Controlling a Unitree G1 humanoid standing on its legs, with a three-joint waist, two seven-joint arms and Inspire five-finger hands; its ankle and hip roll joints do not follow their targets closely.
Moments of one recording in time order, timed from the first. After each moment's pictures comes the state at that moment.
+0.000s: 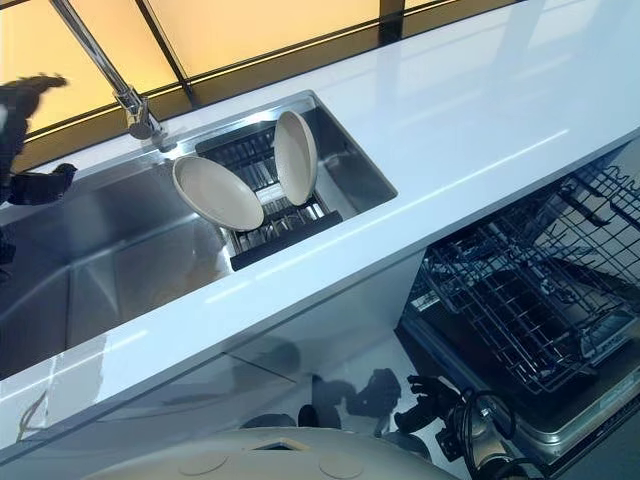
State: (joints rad) left arm -0.01 1.20 0.19 0.11 0.50 -0.24 0.07; right arm 0.10 -0.34 0.17 0.96 -0.19 -0.03 0.19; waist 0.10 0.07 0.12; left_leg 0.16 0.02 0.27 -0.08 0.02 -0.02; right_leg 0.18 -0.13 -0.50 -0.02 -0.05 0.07
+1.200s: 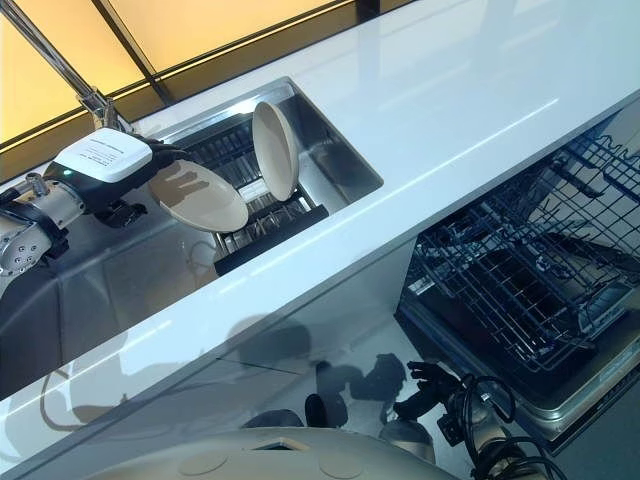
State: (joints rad) left arm -0.21 1.22 -0.10 0.09 0.65 -0.27 -0.12; right arm 0.02 -0.35 0.17 1.06 -0.19 -0.11 0.18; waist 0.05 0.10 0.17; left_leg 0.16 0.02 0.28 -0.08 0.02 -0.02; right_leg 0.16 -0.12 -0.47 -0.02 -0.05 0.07
